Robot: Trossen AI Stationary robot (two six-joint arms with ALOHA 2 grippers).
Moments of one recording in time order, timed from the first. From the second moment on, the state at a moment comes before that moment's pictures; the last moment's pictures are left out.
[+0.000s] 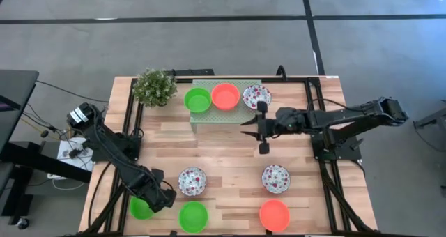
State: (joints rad) left arm -0.85 1.51 0.91 -0.77 0.13 -2.08; right arm 0.07 1.17 0.77 0.06 0.16 -0.29
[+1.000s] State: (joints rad) left arm -0.85 1.51 0.83 -0.66 0.23 -1.89; right arm 0.04 1.17 0.77 0.06 0.16 -0.29
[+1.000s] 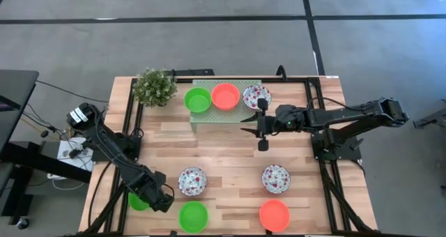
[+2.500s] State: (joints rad) left arm -0.32 1.13 1.09 -0.56 -0.47 0.21; right arm 0.05 1.19 0.76 -0.03 0.16 -0.05
